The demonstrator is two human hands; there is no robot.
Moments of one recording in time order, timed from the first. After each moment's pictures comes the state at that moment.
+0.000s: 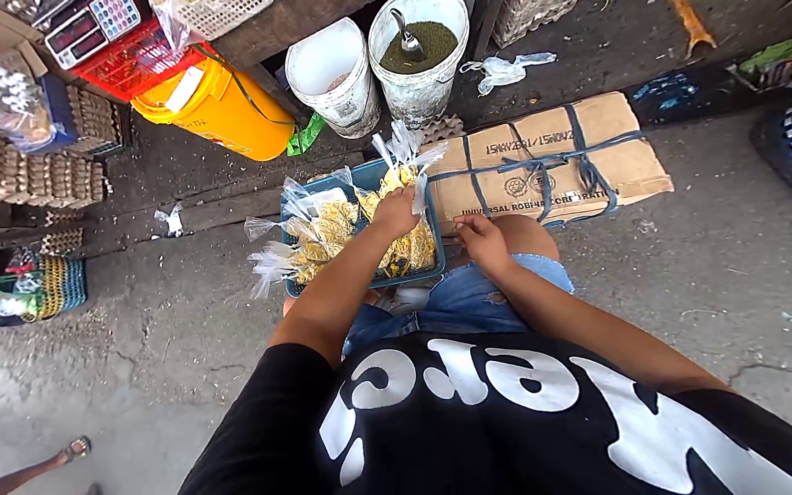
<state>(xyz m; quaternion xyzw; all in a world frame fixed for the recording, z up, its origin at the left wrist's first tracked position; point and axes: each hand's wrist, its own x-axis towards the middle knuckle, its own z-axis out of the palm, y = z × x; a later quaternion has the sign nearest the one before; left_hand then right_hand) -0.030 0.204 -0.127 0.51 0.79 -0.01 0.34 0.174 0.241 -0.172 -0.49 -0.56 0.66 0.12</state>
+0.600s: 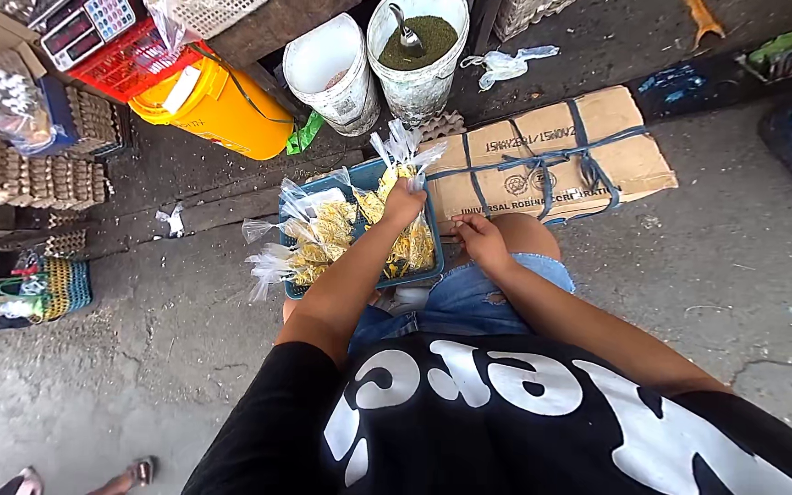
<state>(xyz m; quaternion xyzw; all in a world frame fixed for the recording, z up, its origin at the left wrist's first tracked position) -0.019 0.220 -0.133 0.28 0.82 0.26 0.43 0.173 0.244 -0.171 -0.49 -0.55 0.67 0.11</state>
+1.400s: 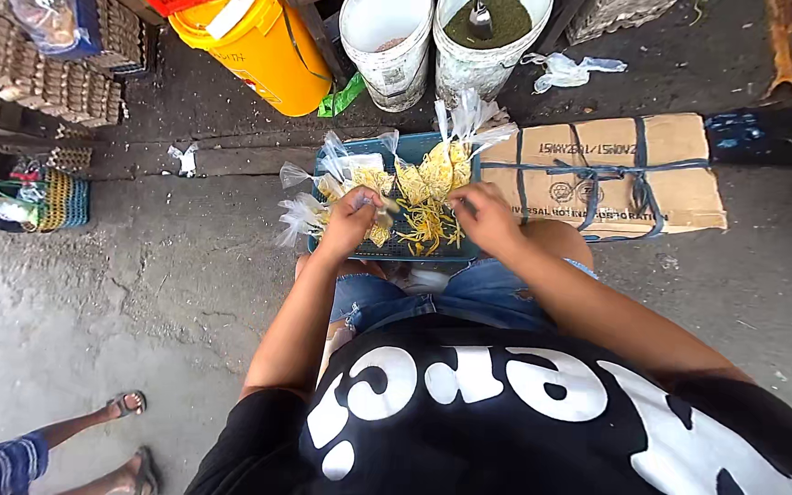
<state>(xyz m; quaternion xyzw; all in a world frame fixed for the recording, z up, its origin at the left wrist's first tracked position) -0.059 0.031 -0.039 0.29 0.73 0.51 0.35 0.121 0.229 -0.118 -0.20 -0.86 0.43 0.16</state>
